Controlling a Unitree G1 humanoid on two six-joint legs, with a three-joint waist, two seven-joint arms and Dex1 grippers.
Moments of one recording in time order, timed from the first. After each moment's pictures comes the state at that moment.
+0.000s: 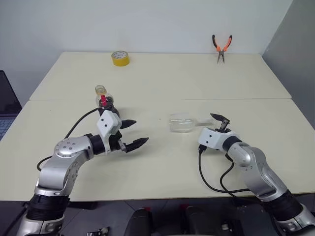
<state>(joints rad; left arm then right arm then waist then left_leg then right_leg) -0.26 0.66 0.06 -0.22 -0.42 0.45 -0.89 -0.30 -0.58 0.39 -0.24 -0.62 0.34 0.34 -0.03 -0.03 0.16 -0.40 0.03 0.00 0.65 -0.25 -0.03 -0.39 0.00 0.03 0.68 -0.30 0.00</state>
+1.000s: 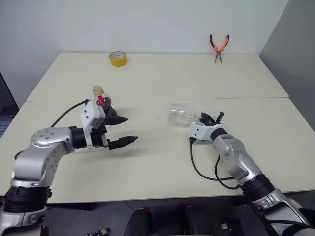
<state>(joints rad) -0.29 0.84 0.19 -0.18 -0.59 0.56 -1.10 -0.46 -0.41 0.42 0.13 -0.80 0.20 0.17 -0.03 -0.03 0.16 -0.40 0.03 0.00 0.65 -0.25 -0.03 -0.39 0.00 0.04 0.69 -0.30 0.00</state>
